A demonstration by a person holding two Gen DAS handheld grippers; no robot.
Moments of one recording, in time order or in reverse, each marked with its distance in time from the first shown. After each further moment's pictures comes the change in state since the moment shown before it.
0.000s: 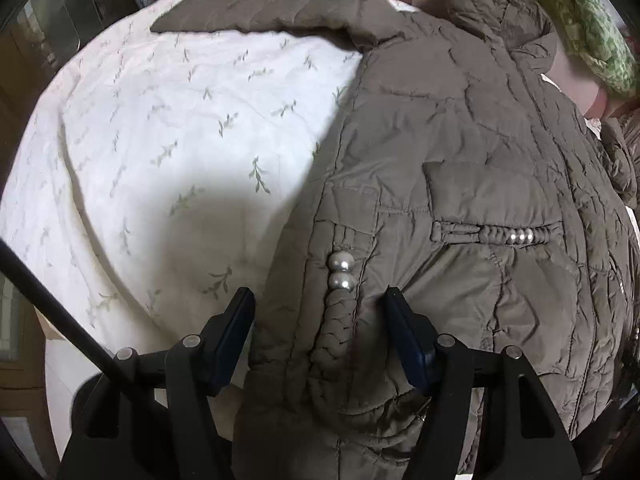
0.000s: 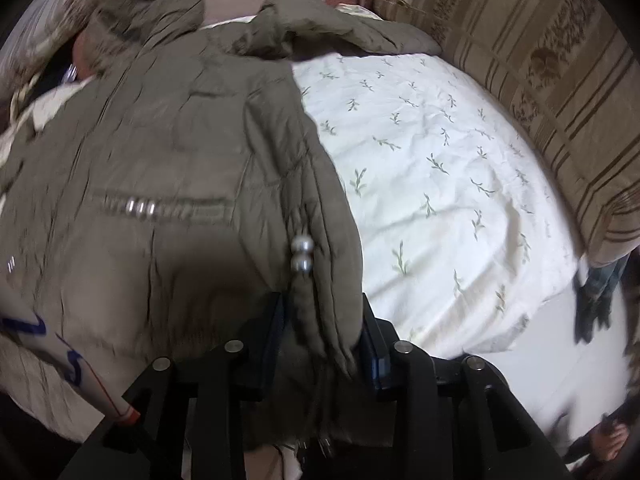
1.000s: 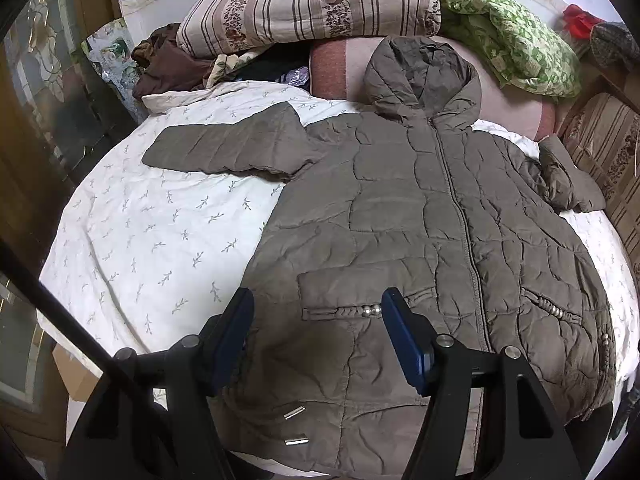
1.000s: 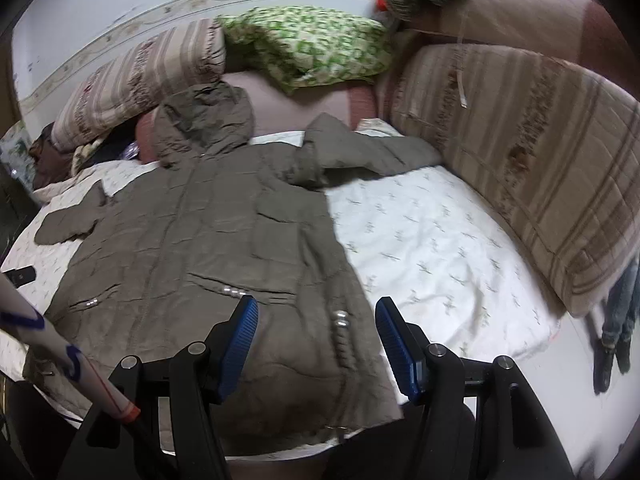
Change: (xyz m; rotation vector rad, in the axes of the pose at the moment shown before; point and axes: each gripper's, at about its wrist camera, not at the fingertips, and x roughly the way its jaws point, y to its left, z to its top) left arm -0.110 -0.100 0.015 0.124 -0.282 0.037; right arm -0.113 -0.002 -0.003 -0.002 -0.377 0.148
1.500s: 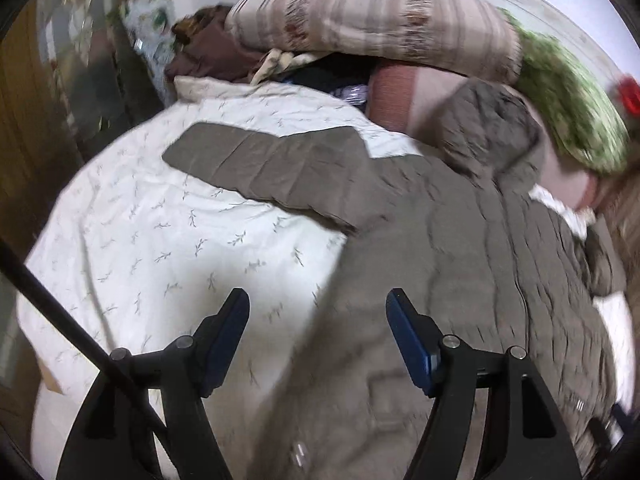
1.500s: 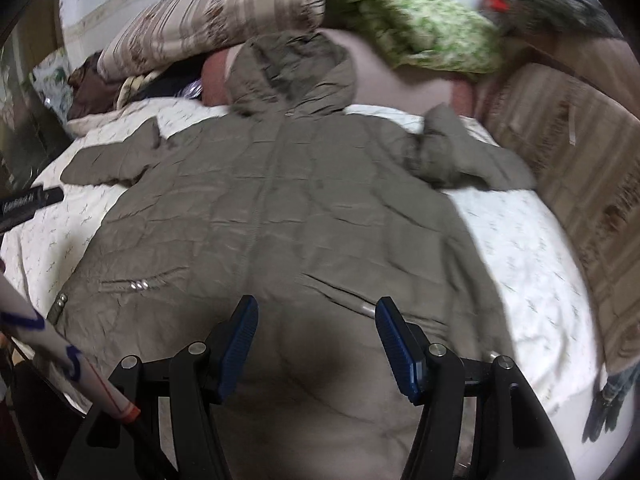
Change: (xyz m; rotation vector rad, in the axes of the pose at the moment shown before) left arm 0.078 0.095 0.068 -0.212 -0.036 -0.003; right arm 0.071 0.151 0.029 -0.197 0.123 0.108
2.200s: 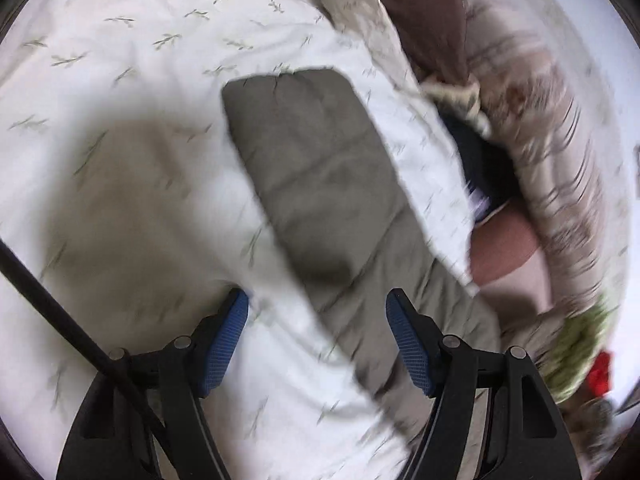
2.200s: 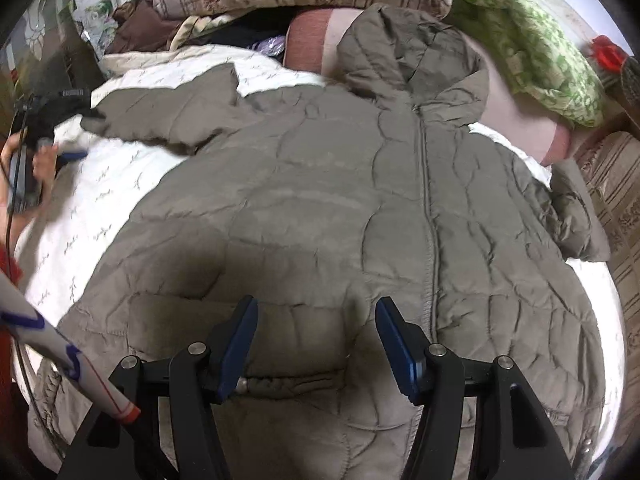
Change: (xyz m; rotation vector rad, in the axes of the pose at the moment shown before) left arm 0.228 0.243 0.112 -0.710 0.107 -0.328; right arm 0.107 0.137 0.034 -0.201 0.065 0.031
